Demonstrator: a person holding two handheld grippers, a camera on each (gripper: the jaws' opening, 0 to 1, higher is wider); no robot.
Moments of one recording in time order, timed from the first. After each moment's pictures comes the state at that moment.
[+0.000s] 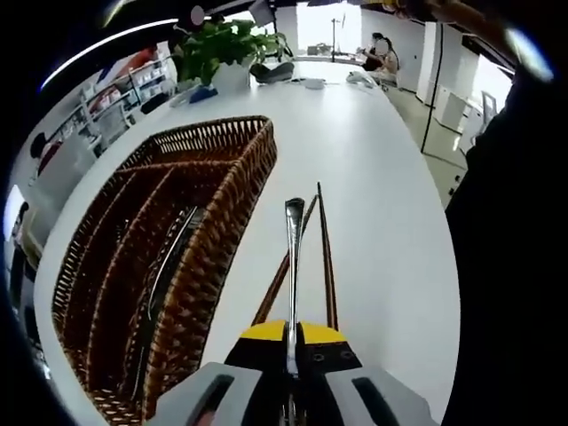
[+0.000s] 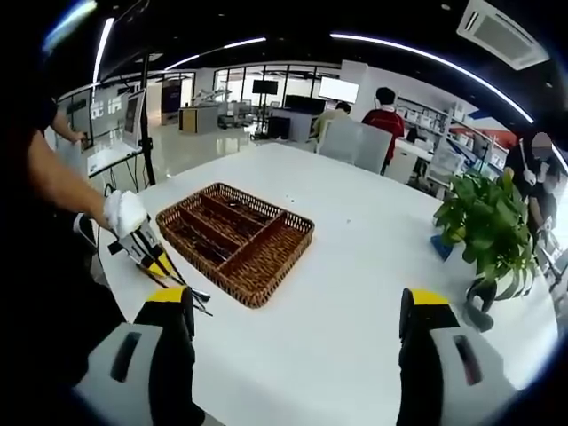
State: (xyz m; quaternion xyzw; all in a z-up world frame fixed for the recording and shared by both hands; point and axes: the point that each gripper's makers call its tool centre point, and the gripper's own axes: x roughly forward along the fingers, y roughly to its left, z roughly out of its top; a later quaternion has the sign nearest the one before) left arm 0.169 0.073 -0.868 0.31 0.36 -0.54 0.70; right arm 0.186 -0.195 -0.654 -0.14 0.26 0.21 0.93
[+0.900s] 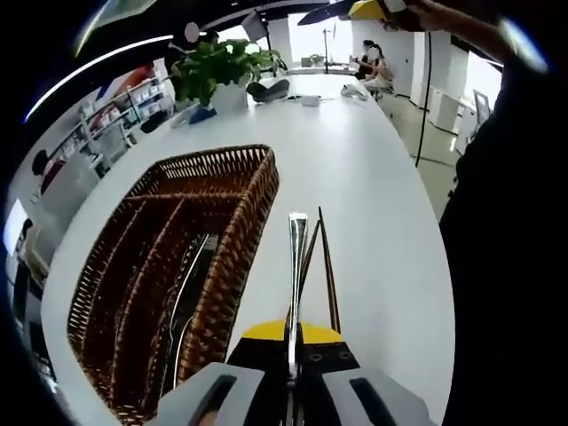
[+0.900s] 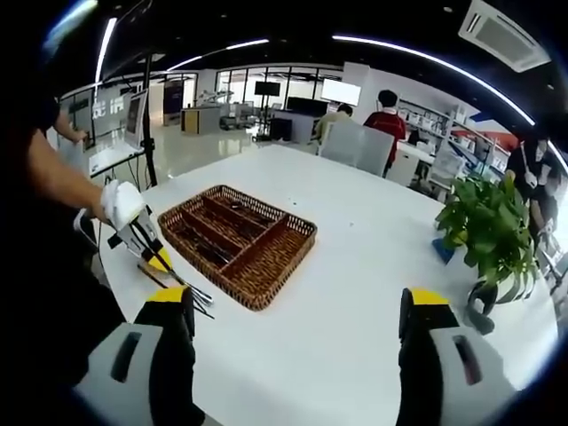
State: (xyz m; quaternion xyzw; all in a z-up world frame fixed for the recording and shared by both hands) left arm 0.174 0.063 -0.839 0.32 0.32 -0.55 0.70; right arm 0.187 -0.192 -0.651 -0.14 0.25 0.22 0.93
